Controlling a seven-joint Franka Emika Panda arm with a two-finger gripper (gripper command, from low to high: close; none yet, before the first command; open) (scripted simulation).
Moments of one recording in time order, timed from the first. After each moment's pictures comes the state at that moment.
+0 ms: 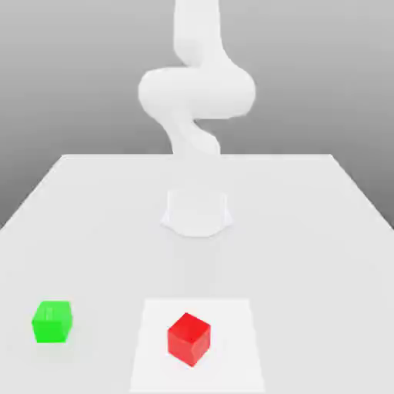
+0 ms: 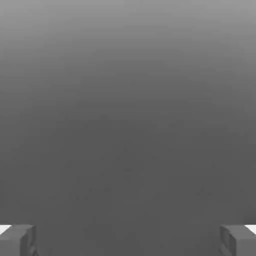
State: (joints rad) arm 0.04 -0.71 -0.03 -2.34 -0.01 2.35 0.70
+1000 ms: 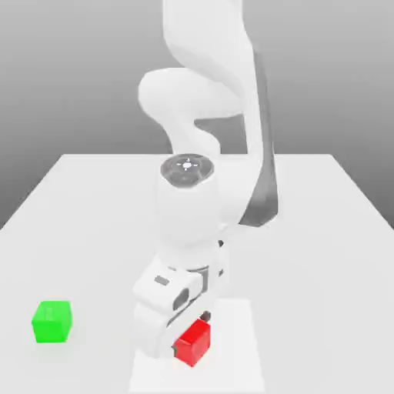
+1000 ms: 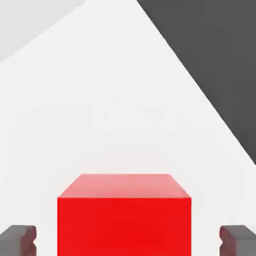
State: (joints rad) arm 0.12 0.30 -0.12 -2.62 0.15 2.92 -0.30
